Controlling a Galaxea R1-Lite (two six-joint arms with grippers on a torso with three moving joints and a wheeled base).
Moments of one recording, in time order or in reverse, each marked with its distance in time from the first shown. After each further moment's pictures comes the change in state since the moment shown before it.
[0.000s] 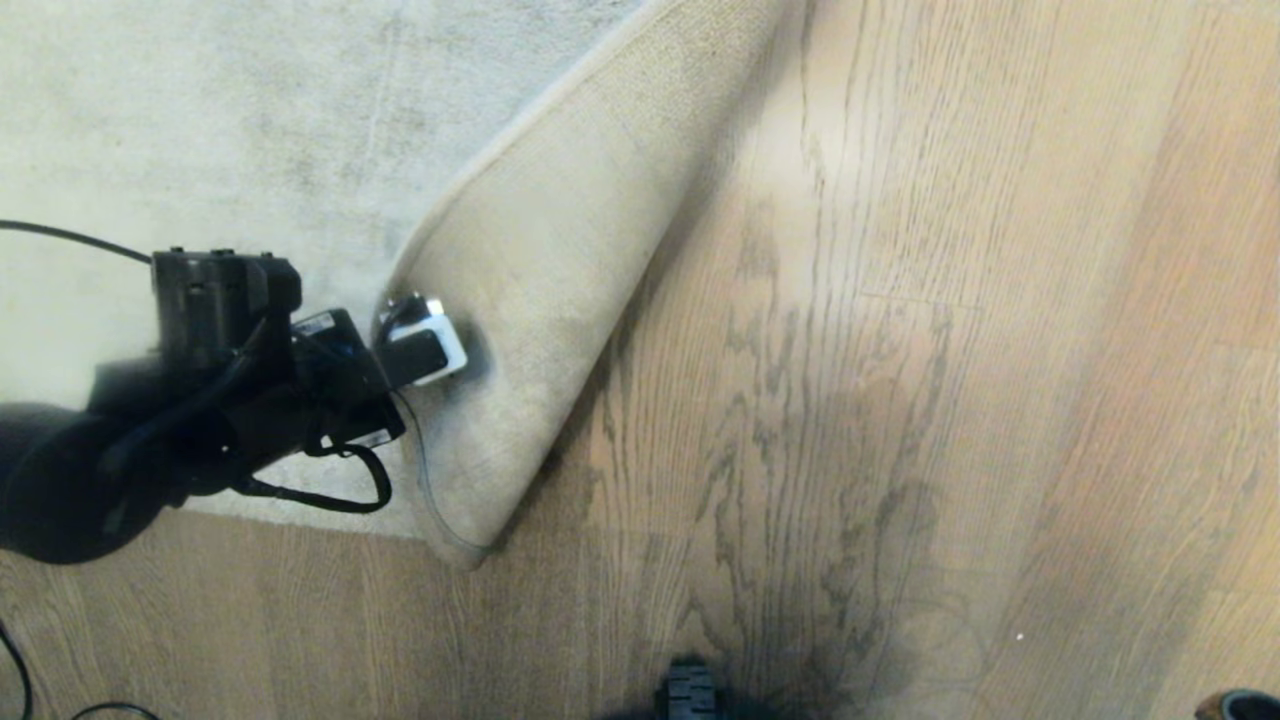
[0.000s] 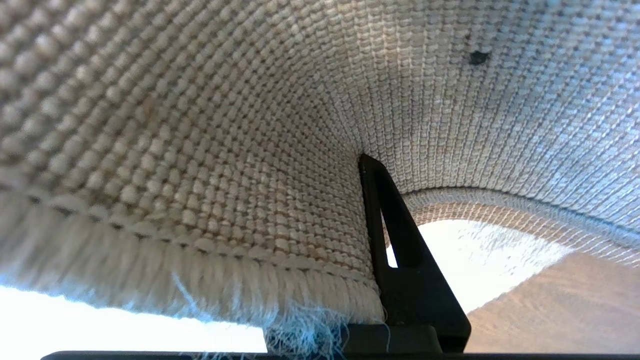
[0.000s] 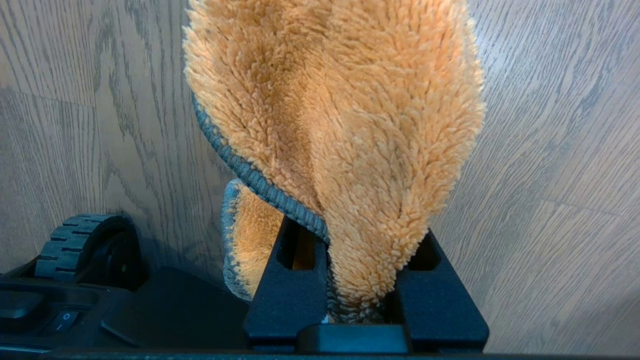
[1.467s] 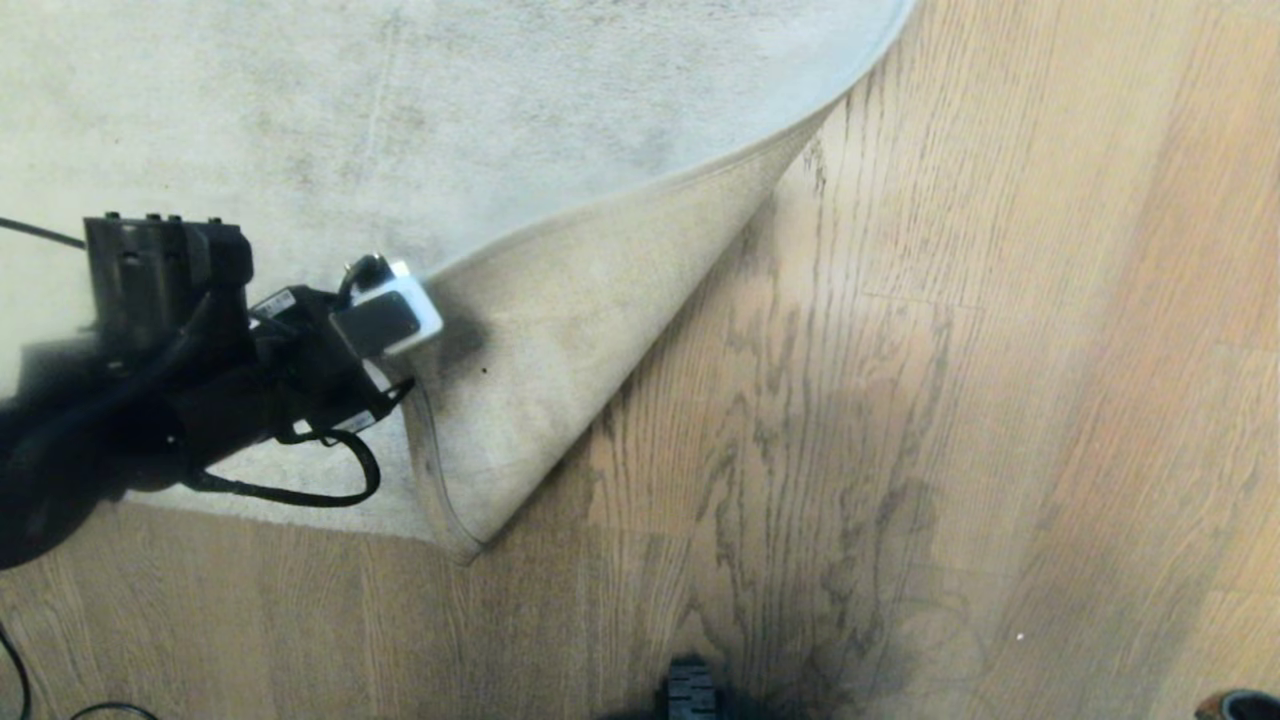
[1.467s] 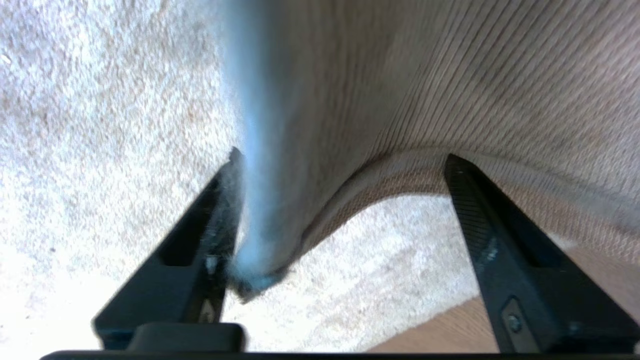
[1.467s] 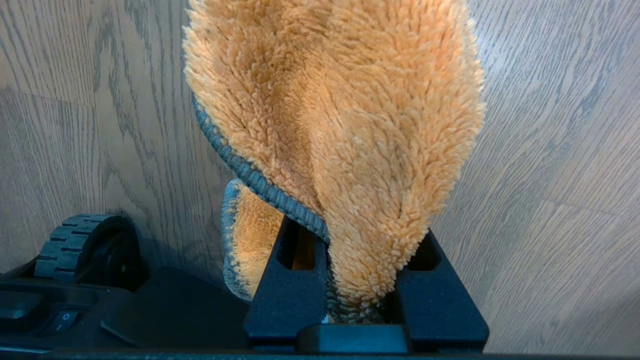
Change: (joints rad) left arm -0.028 -0.103 -0.023 0.070 0.007 -0.117; right arm 0.000 0.000 0.000 0.000 0.000 0.000
